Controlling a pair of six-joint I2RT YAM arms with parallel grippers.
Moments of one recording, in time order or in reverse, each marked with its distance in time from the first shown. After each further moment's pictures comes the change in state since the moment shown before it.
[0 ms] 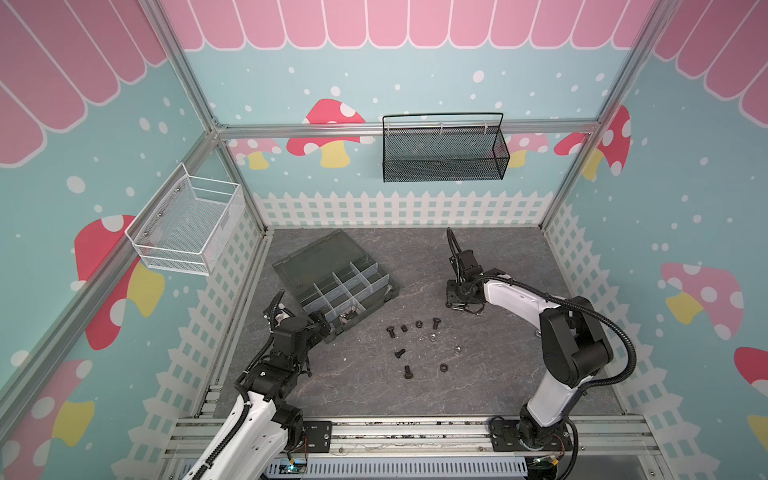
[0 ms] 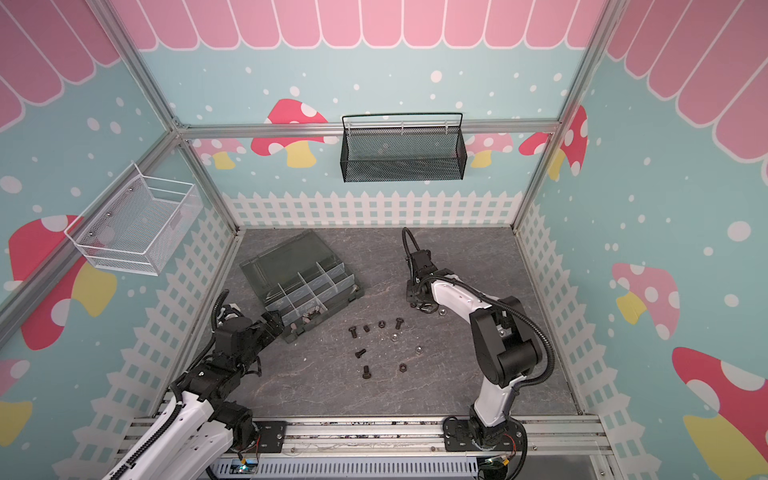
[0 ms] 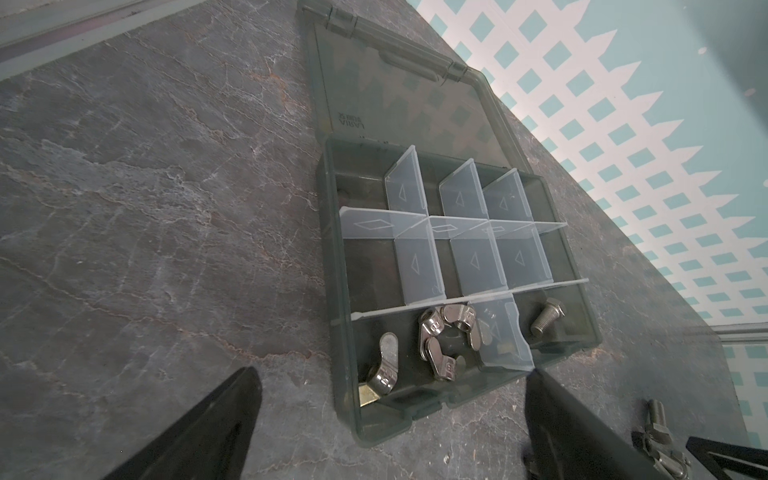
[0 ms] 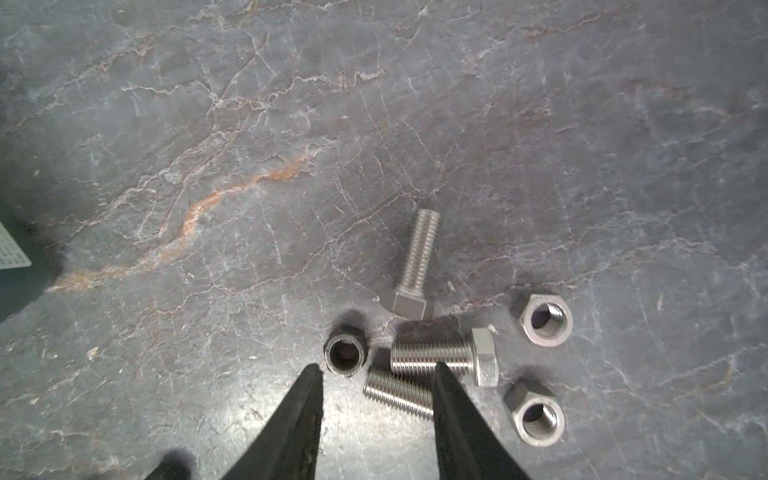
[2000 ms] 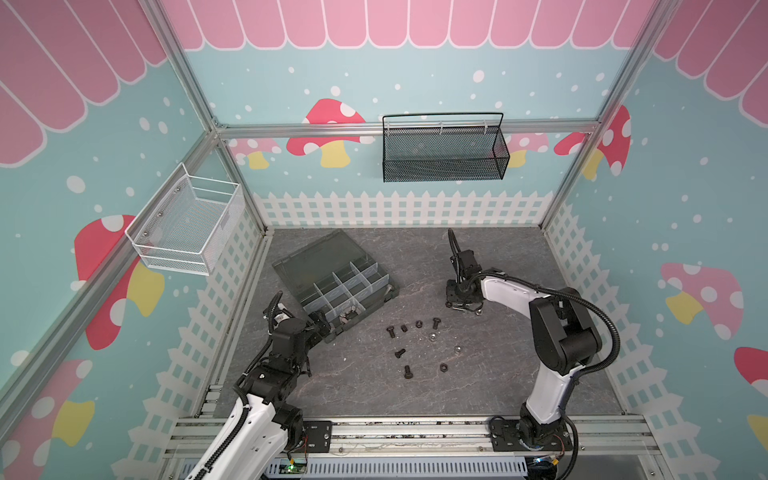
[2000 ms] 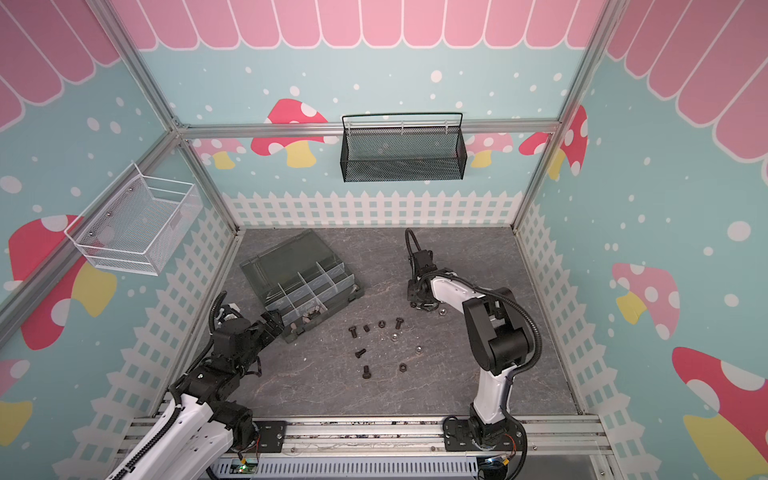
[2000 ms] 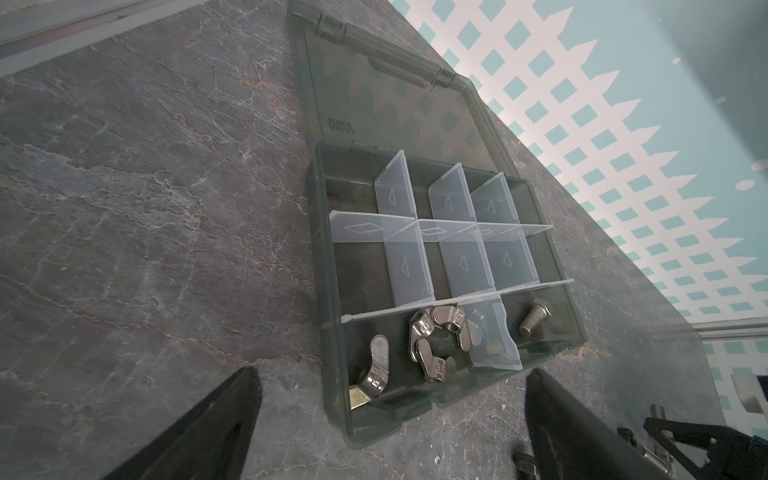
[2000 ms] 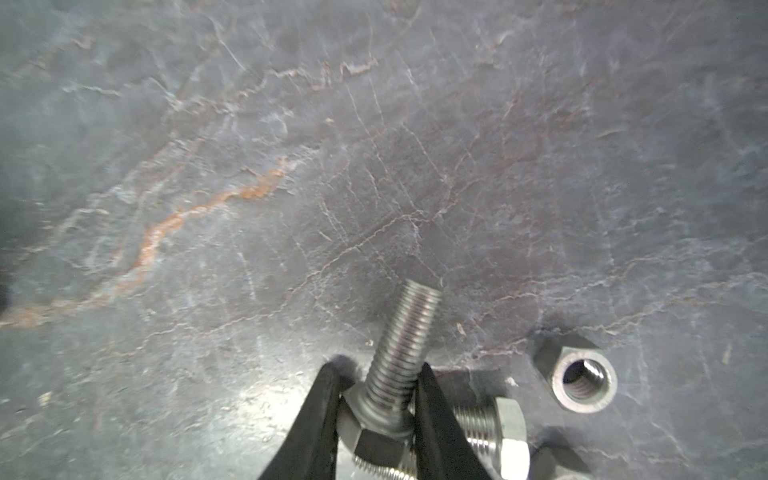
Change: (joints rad) left arm 0.000 -0.029 -0.013 0.019 0.011 0.003; right arm -0.027 0.045 -0.001 0.058 -0.051 -0.007
